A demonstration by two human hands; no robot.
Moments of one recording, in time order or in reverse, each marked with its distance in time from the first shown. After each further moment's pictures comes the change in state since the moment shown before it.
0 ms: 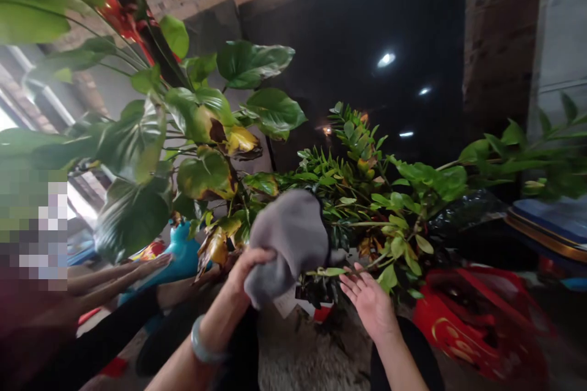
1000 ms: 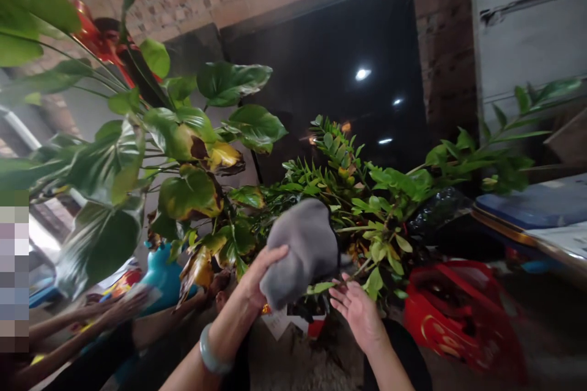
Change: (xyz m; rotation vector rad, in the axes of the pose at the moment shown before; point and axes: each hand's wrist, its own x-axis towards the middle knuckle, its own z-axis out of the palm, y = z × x) left_hand 0.017 -0.012 0.041 0.062 -0.116 -0.123; right_hand -0.011 0.003 0.008 -0.036 0.039 -0.007
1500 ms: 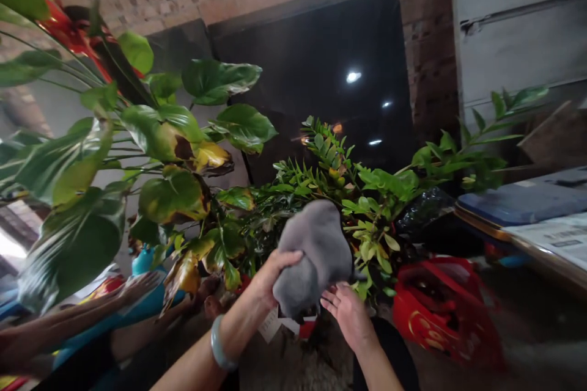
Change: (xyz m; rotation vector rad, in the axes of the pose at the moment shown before) left_hand 0.010 -0.020 0.022 -0.009 -0.064 -0.099; right_hand 0.009 0.010 -0.012 0.020 -0.064 -0.061
